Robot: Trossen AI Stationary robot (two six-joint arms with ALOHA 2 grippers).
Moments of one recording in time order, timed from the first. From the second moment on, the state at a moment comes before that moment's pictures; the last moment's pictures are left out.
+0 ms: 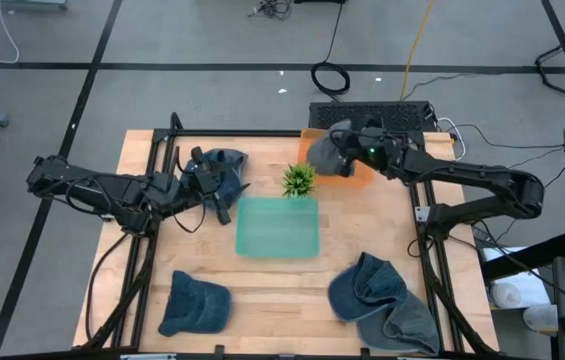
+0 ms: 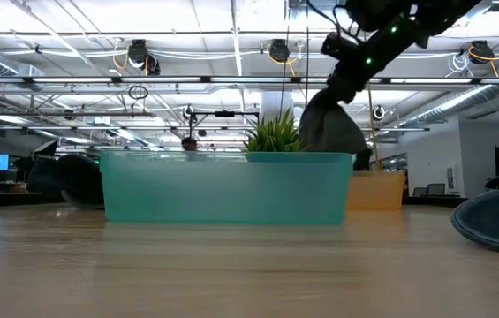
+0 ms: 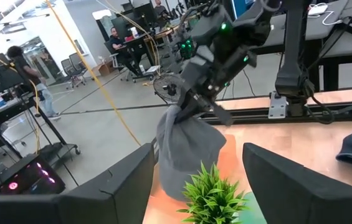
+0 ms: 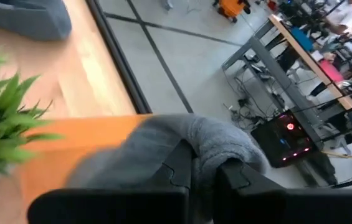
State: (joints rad) left arm -0.23 1.04 0.97 -0.05 -0.70 0.22; right arm -0.43 1.23 0.82 -0.02 0.41 -0.45
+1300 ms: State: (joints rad) left arm -0.23 1.04 0.97 -0.06 -0.68 0.23; right arm -0.56 1.09 0.82 -0.39 0.58 -0.08
